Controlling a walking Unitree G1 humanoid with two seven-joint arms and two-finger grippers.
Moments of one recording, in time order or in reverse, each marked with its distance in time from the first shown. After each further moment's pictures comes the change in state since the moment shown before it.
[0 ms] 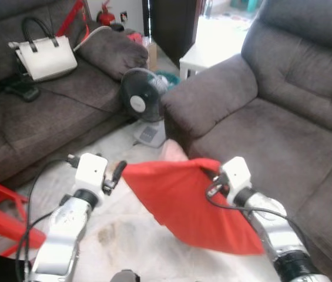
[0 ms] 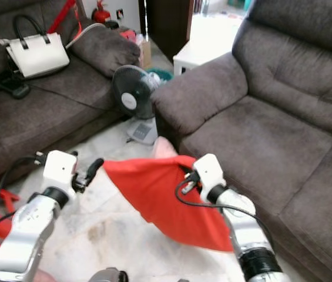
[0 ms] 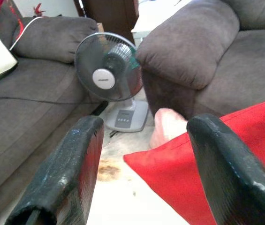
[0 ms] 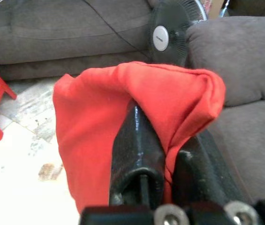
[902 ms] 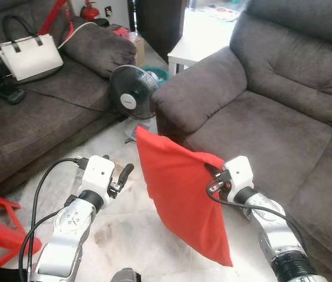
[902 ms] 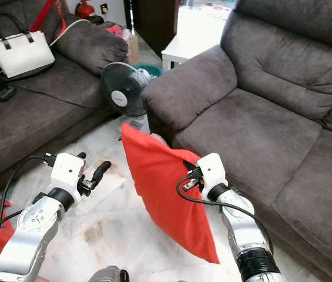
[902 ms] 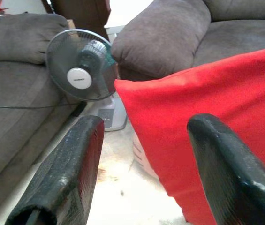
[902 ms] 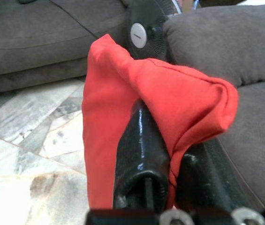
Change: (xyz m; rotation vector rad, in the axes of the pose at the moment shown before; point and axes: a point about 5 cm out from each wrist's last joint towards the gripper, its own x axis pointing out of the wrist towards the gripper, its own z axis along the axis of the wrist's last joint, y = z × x) left arm 0.001 -0.006 0.001 0.022 0.002 -0.048; right arm 0.004 -0.001 0.003 0.034 -0.022 -0.078
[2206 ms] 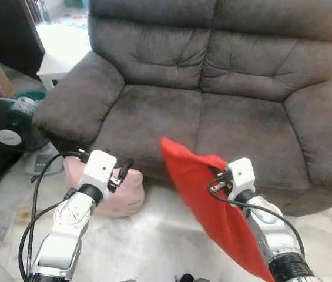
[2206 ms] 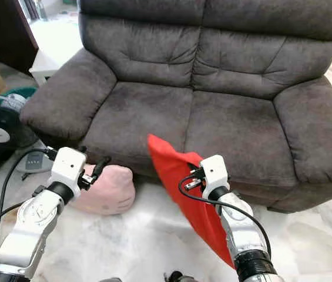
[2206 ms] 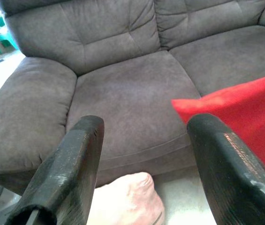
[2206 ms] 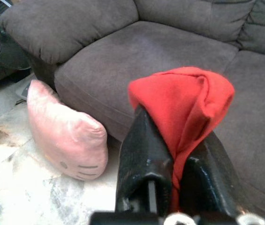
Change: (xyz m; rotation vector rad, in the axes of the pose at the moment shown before) left arm 0.008 0.004 0.007 0.060 -0.033 -0.010; right arm -0.002 -0.002 -0.010 0.049 0.029 -0.072
